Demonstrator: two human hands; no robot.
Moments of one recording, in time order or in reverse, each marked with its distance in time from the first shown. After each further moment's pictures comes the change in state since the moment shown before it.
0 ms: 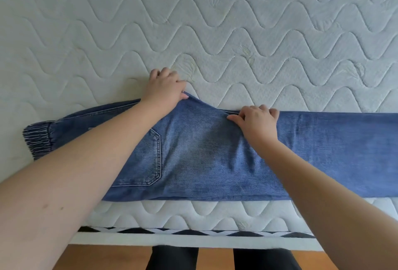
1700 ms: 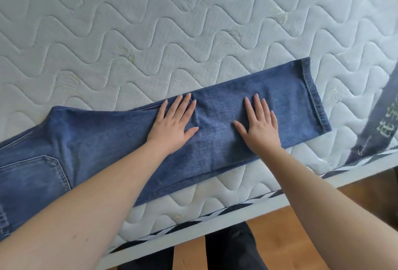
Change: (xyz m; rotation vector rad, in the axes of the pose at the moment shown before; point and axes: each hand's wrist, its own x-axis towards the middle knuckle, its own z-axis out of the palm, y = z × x) left_hand -0.001 0.274 0.056 0.128 -0.006 0.296; right_hand -0.097 0.267 0.017 0.038 0.085 0.252
